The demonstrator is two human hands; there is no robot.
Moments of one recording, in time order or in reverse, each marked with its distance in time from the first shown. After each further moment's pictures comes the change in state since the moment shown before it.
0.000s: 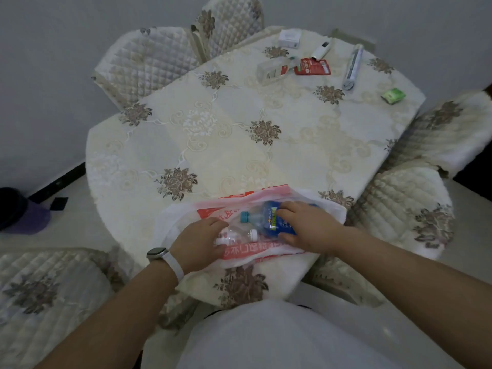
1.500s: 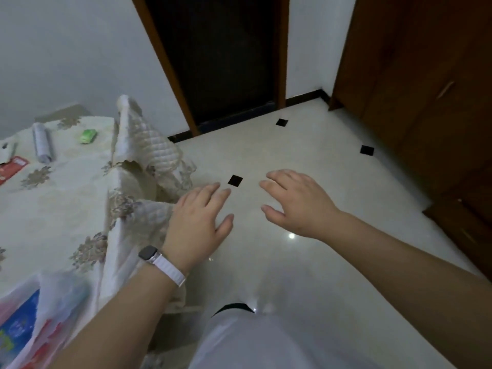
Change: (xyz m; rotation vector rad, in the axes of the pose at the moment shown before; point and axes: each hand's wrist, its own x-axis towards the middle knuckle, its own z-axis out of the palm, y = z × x) left_hand -0.039 0.564 0.120 0.246 0.225 1.072; right_hand -0.594 0.042 0.085 0.011 0.690 1.037
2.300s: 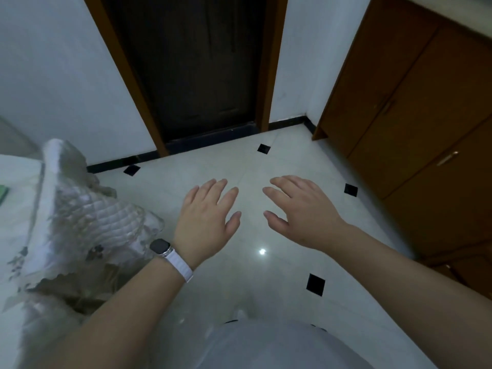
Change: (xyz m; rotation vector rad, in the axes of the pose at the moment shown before) left_hand 0.337 -0.132 0.121 -0.031 -0.002 0.044; right_hand 0.283 0.187 0.040 -0.154 -0.056 0.057
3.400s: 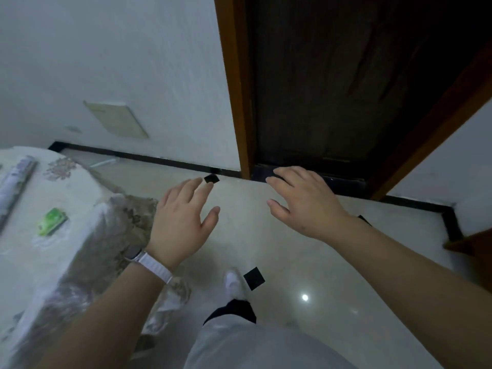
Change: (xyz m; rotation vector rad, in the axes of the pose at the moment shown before) left_hand 0.288 -0.287 0.046 0.223 0.108 -0.636; right_hand 0.539 0.122 0.114 0.193 -0.212 -0.449
